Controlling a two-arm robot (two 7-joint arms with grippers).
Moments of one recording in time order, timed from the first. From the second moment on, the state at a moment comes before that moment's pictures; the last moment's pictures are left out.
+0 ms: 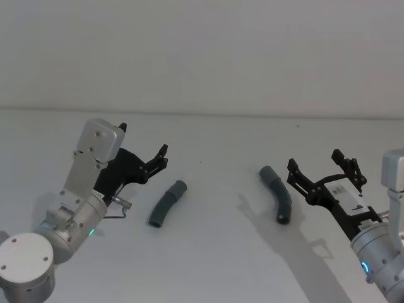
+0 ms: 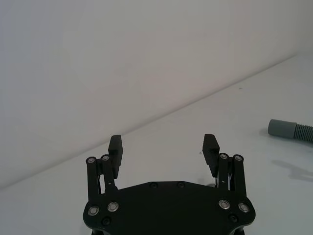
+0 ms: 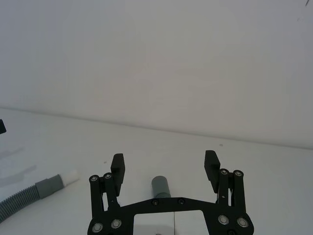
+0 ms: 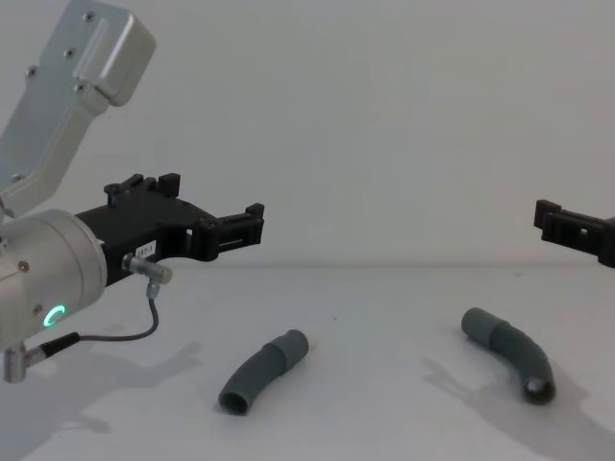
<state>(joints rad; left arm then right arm) -0.24 0.38 0.45 -1.63 -0.20 0.01 -0.01 -0.01 0.34 -0.23 -1.77 0.29 0.03 0.07</state>
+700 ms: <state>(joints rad) -0.24 0.38 0.45 -1.63 -0.20 0.01 -0.01 -0.01 0.34 -0.23 -1.77 0.29 0.03 0.07</state>
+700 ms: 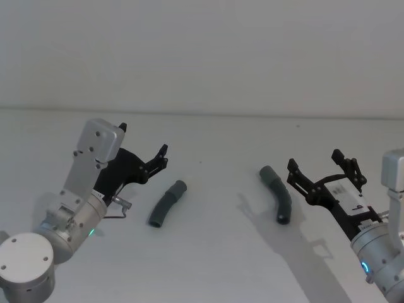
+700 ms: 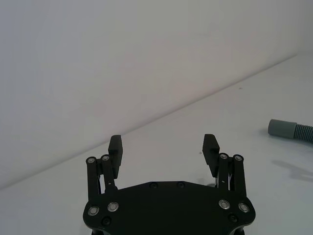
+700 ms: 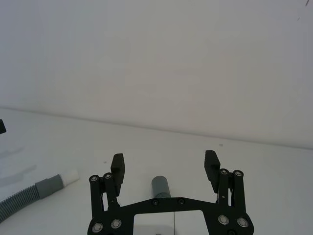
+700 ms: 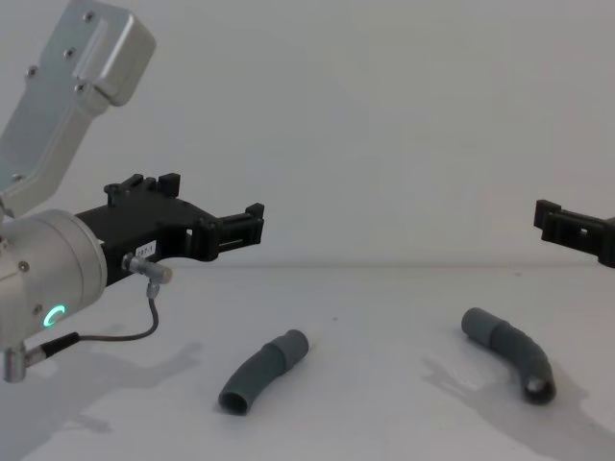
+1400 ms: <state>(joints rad) -0.24 0.38 0.45 -1.63 -0.20 0.01 -0.01 -0.01 0.34 -0.23 -1.77 0.29 0.03 0.07</state>
